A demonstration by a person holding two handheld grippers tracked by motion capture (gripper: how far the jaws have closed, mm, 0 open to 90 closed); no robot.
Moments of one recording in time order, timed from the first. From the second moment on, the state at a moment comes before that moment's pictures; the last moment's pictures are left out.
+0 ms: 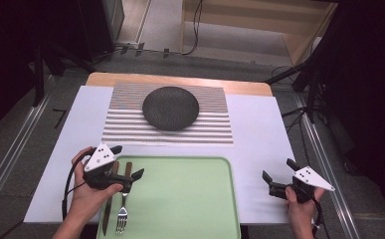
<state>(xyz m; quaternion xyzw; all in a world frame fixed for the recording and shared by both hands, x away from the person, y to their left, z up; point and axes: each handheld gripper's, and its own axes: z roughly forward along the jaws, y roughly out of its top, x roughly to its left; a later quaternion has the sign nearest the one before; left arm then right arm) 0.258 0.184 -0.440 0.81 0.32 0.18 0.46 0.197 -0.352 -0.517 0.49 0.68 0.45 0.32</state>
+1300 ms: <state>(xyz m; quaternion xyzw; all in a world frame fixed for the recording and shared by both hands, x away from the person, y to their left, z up) 0.329 0.134 -0.446 0.85 0.27 0.23 0.39 0.201 -0.349 -0.519 0.49 0.68 0.45 0.31</state>
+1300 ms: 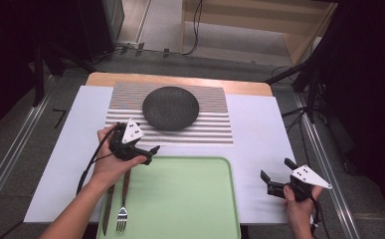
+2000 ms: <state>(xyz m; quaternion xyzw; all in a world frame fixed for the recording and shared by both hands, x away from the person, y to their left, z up) 0.355 0.107 -0.457 0.87 0.24 0.27 0.34 0.201 -0.349 -0.519 0.49 0.68 0.45 0.31</state>
